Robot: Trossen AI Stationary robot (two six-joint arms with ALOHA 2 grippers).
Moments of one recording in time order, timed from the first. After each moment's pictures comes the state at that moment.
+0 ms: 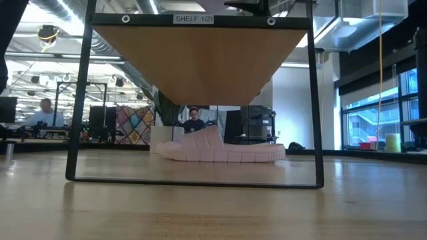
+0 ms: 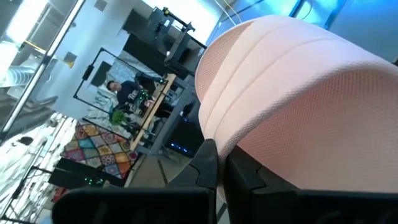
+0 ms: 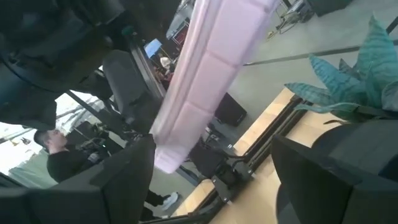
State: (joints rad) left arm 0.01 1.85 2.26 -1.03 -1.25 0.33; right arm -0.03 1.36 1.06 0.32 0.24 0.80
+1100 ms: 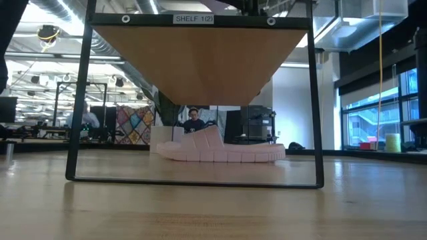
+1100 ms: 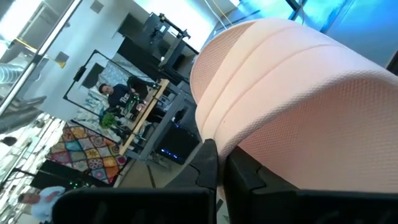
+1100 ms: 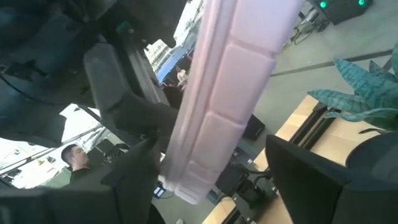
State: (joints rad) left arm 0.00 1.85 2.26 -0.97 -1.22 0.33; right arm -0.02 1.45 1.06 0.51 0.27 0.83
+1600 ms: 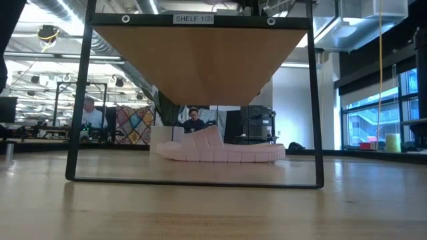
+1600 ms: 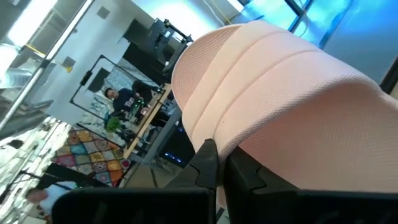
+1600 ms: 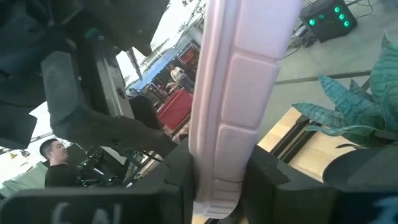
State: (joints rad) left arm -0.04 1.84 2.26 -0.97 -1.25 0.33; right arm -0.02 1.45 1.06 0.51 0.30 0.73
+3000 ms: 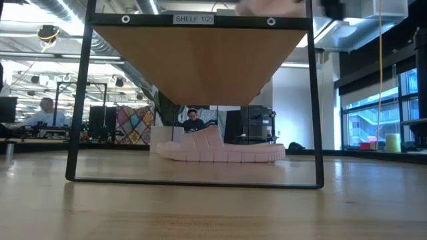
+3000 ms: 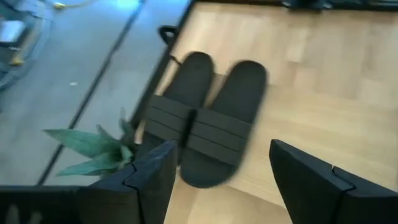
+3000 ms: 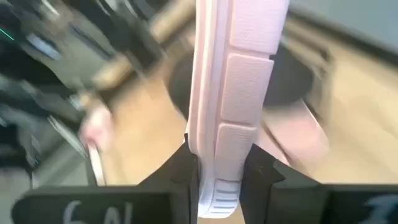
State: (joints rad) left arm -0.22 1.63 2.24 -1.57 -0.57 -0.36; right arm -0.20 1.06 1.32 -0.90 -0.05 0.59
